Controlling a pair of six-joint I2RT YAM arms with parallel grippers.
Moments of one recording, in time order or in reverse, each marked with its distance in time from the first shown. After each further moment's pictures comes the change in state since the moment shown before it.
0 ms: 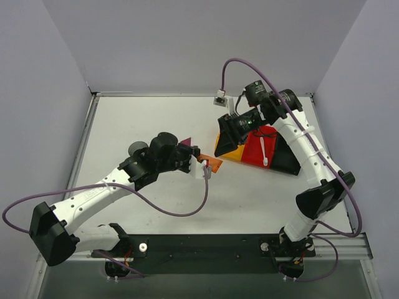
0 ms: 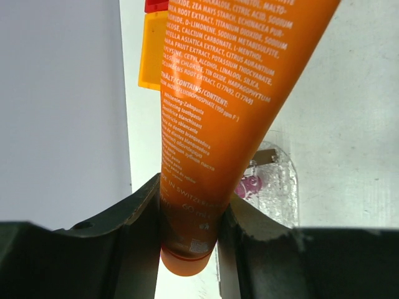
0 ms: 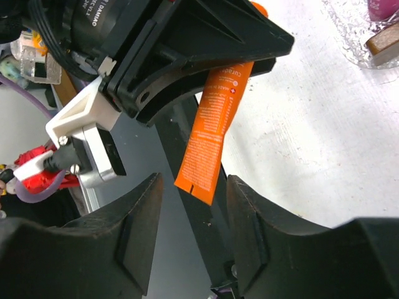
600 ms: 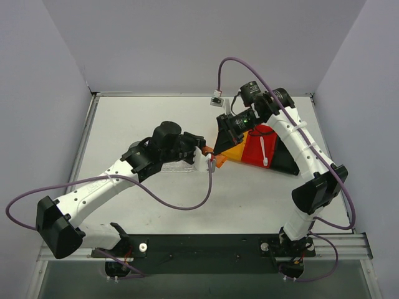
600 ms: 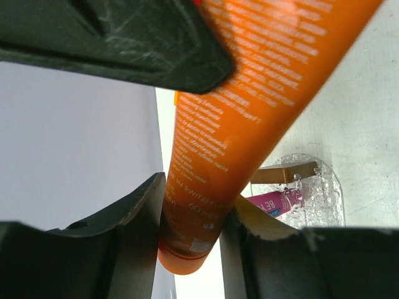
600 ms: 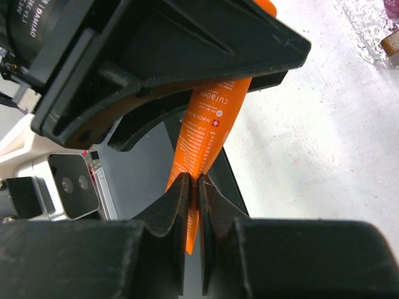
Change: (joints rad) left arm 0.015 0.059 0.135 -0.026 0.037 0.060; right arm 0.000 0.048 0.008 -0.001 -0.035 0.011
